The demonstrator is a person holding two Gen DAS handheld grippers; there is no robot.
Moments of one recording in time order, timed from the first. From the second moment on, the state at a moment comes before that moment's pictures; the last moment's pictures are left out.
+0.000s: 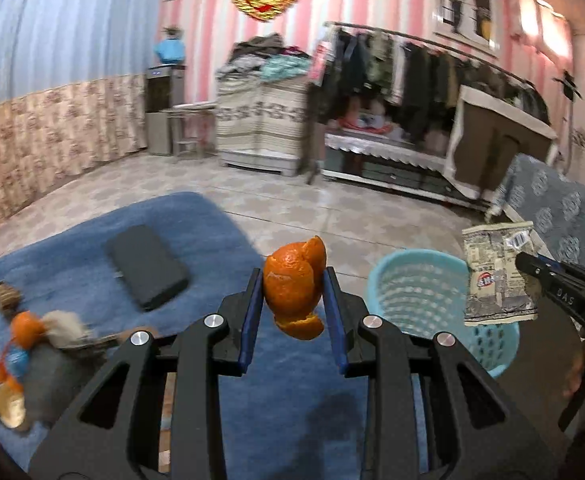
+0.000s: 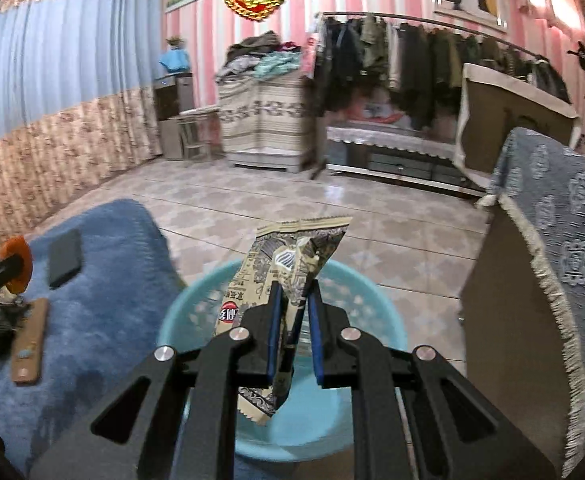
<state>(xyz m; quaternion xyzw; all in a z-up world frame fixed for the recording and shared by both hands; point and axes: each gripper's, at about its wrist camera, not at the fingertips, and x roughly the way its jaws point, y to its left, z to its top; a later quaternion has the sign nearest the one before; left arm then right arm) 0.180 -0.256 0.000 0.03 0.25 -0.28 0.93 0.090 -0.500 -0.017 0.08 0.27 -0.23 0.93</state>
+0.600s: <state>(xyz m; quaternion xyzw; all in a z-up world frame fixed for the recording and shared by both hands) 0.191 -0.419 -0.049 0.10 0.29 -0.37 0.87 0.072 -0.566 -0.052 0.10 0.29 -0.27 0.91</state>
